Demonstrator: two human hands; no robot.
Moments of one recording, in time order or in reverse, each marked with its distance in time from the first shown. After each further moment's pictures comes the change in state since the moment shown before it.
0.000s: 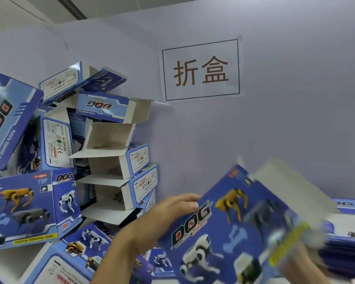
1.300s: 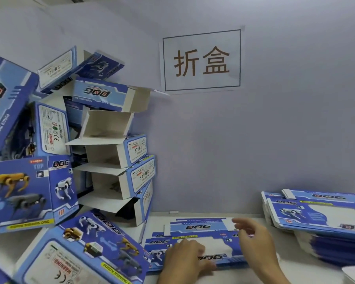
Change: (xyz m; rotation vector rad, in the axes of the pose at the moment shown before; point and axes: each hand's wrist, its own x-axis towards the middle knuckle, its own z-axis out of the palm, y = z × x) left_hand 0.031 -0.107 0.080 0.886 -0.010 -0.472; right_hand 0.001 0.054 -0.009 -1.051 0.021 -0.472
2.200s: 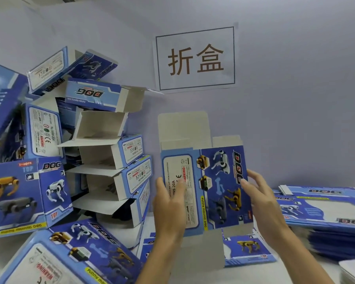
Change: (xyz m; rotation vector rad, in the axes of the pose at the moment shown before) left_hand -0.040 0.022 -0.068 -1.303 0.838 0.310; right_hand 0.023 -0.065 -0.038 0.646 -0.225 -0.177
